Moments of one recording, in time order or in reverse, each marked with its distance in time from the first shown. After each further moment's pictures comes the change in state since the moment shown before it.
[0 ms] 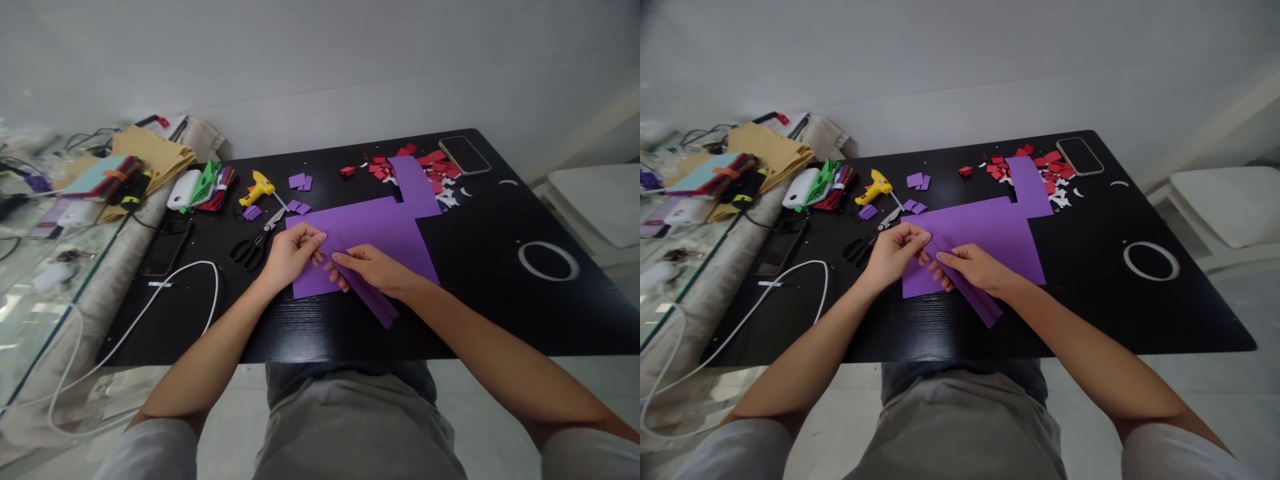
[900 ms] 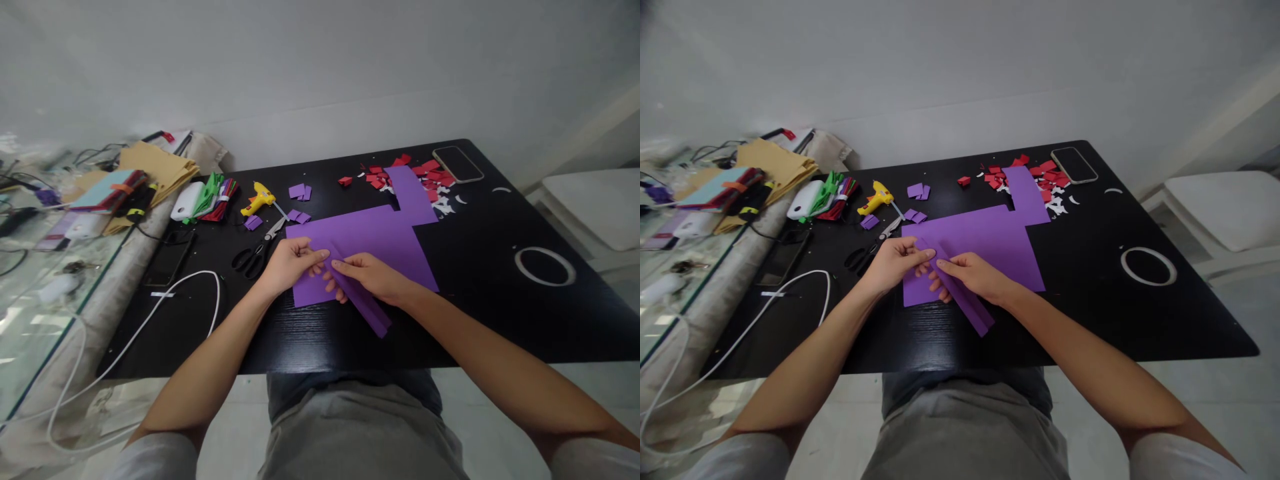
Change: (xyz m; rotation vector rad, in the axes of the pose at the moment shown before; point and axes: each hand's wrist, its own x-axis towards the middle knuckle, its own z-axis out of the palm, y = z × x) left_hand 0.004 0.003 -0.005 -0.028 -0.083 -0.158; right_hand -0.003 -0.006 0.005 0.045 0.004 0.063
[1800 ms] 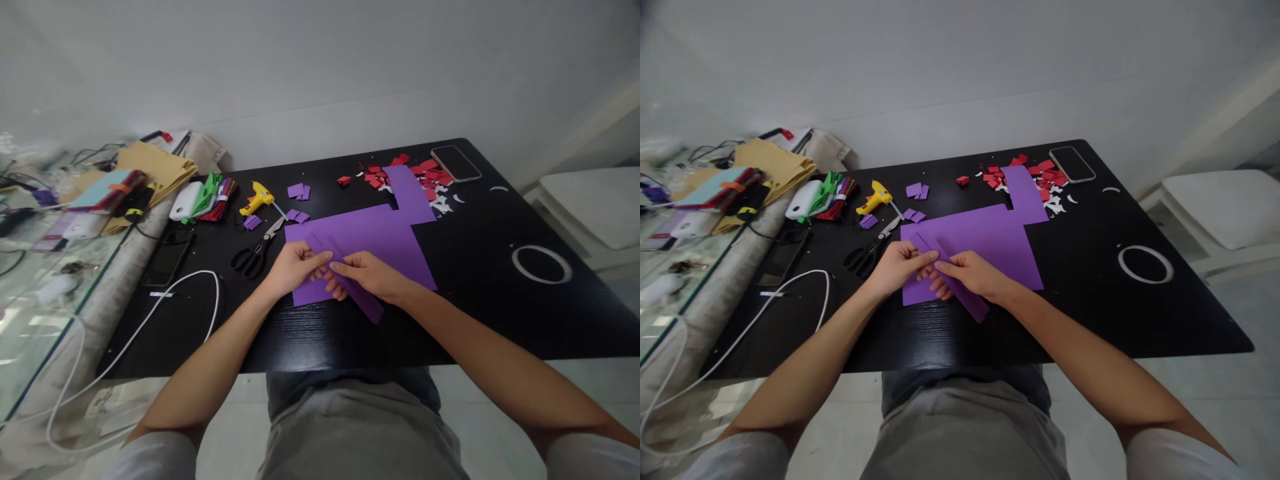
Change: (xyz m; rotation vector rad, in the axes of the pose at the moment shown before) left_hand -0.003 -0.004 0.008 0.003 0.020 -0.056; right_hand 0.006 0.005 -0.003 -0.020 -0.017 -0.016
